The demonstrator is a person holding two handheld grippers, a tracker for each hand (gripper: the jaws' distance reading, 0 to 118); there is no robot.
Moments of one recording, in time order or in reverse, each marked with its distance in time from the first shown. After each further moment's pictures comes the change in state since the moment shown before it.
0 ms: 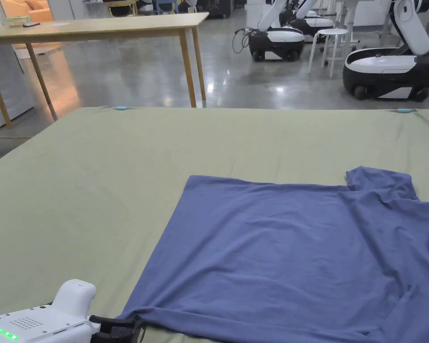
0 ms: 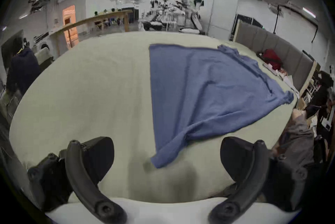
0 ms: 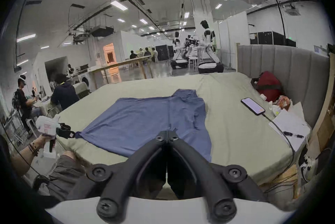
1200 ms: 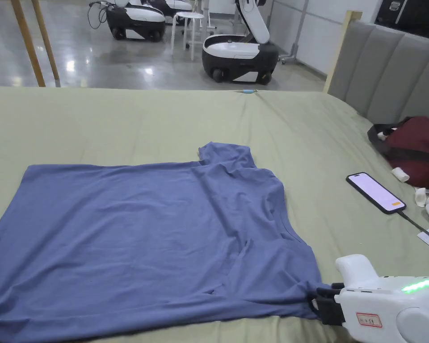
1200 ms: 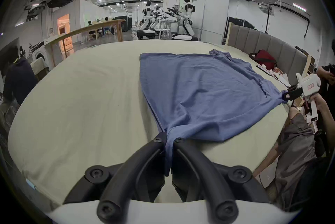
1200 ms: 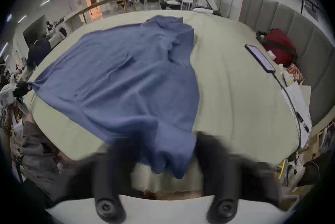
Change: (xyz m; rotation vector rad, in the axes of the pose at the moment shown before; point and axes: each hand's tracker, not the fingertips) left arm 0.037 0.009 0.021 0.101 -0.041 -0.033; right arm 0.076 -0.054 -0.142 -0.544 -0.055 0.069
